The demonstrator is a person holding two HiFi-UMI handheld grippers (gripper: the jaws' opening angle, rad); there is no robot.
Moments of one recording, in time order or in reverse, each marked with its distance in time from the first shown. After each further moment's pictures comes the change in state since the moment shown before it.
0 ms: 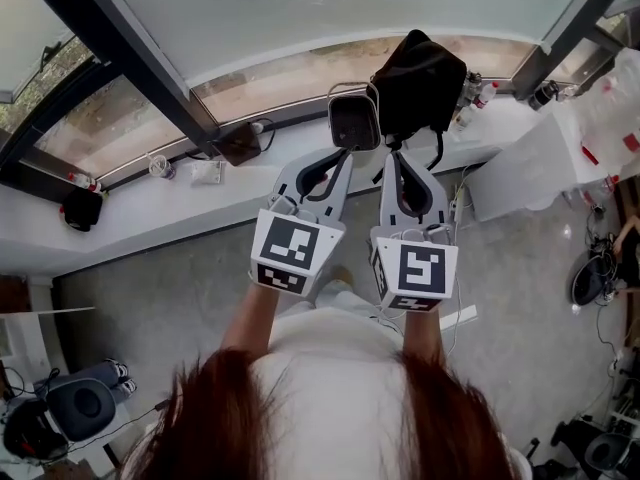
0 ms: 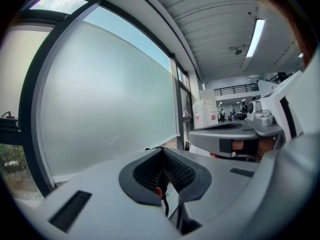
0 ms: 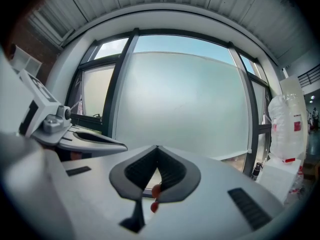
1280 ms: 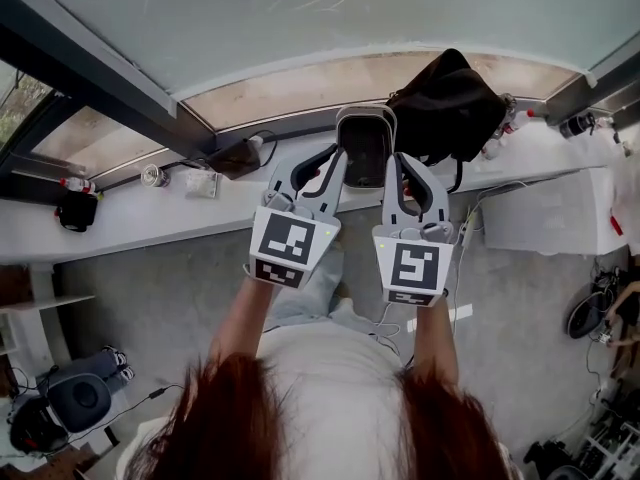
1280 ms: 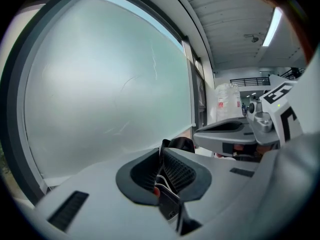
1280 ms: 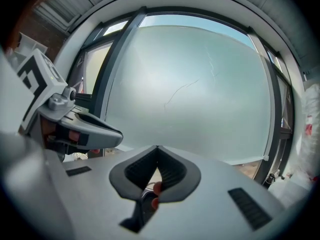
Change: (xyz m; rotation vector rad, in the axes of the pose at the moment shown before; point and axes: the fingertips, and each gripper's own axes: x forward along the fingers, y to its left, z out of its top) left arm 0.169 0.129 -0.050 -0.029 0.107 0.089; right arm 0.206 -0.052 -0.077 -0.122 0.107 0.116
